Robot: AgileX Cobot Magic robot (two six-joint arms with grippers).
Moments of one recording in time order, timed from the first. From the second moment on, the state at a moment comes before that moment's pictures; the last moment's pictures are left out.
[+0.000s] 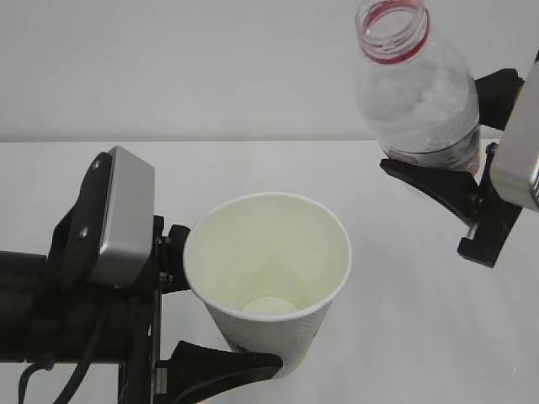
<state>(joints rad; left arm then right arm) -0.68 1.38 -0.51 1.15 -0.67 -0.71 0.23 1.13 -0.54 -1.09 -0.53 0.14</state>
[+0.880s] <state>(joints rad) -0.68 1.38 -0.51 1.15 -0.70 -0.71 0.23 1.13 -0.58 -1.09 -0.53 -0.05</state>
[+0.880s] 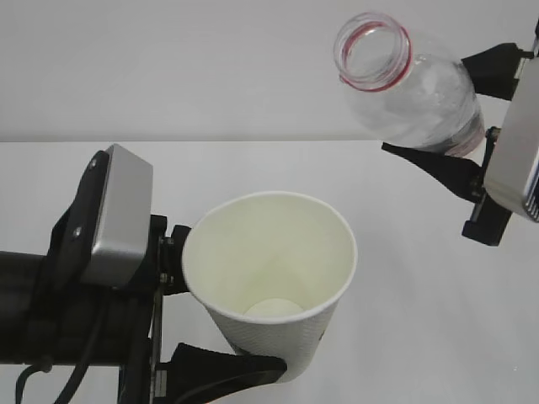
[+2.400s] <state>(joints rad) -0.68 1.38 -0.51 1.16 -0.77 -0.71 0.23 1.13 -0.59 -1.10 -0.62 -0.15</state>
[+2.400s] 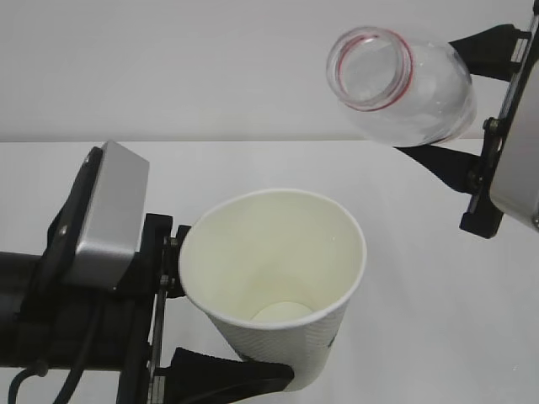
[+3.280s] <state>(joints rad) -0.68 1.38 -0.51 1.16 -0.76 -0.71 0.31 1.13 -0.63 -1.06 -0.43 -0.14</state>
